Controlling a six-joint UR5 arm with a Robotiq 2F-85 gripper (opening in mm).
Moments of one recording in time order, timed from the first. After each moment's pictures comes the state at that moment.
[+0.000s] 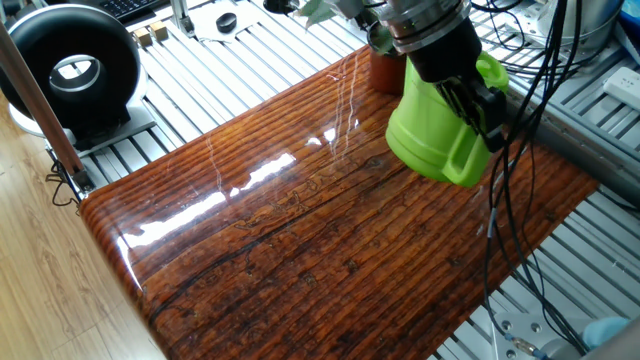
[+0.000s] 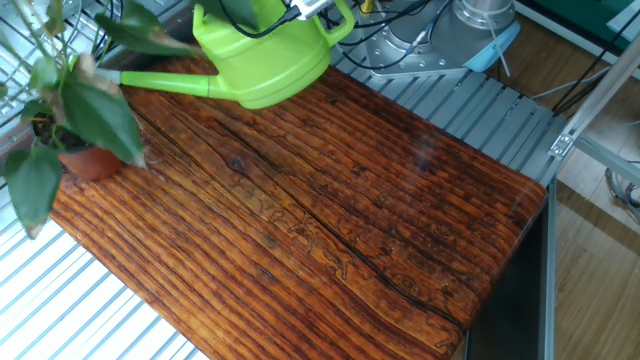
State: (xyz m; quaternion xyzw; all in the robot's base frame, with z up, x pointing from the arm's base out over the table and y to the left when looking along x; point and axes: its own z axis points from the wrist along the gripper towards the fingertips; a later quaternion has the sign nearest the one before) arm 0.285 -0.041 0.270 0.53 -0.77 -0.05 0.35
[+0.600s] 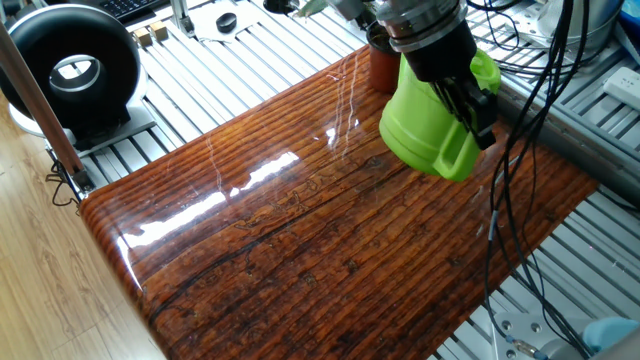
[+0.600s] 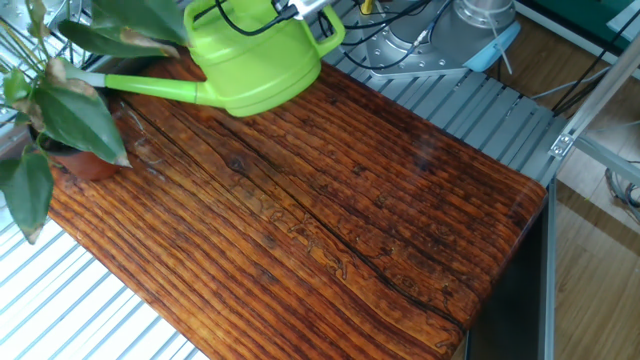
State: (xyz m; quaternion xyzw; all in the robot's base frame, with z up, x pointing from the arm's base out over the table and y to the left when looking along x) arm 0.296 -0.046 0.264 0.52 -0.78 -0.02 0.34
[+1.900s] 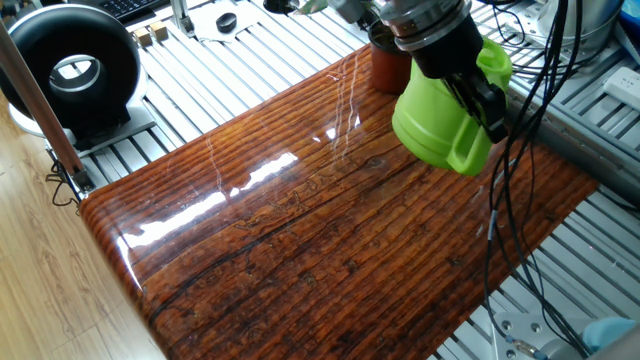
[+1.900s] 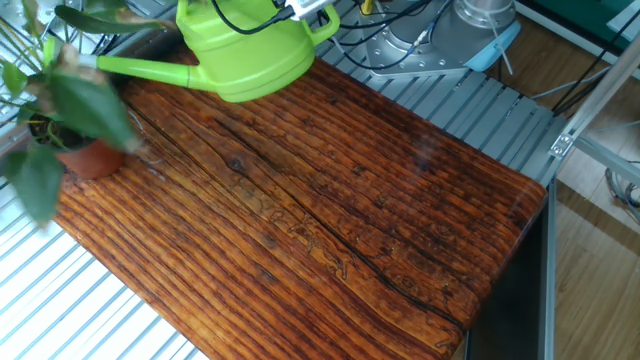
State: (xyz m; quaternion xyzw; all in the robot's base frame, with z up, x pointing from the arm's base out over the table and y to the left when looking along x) arm 0.287 -0.059 0.277 0.49 -0.79 0.00 0.37
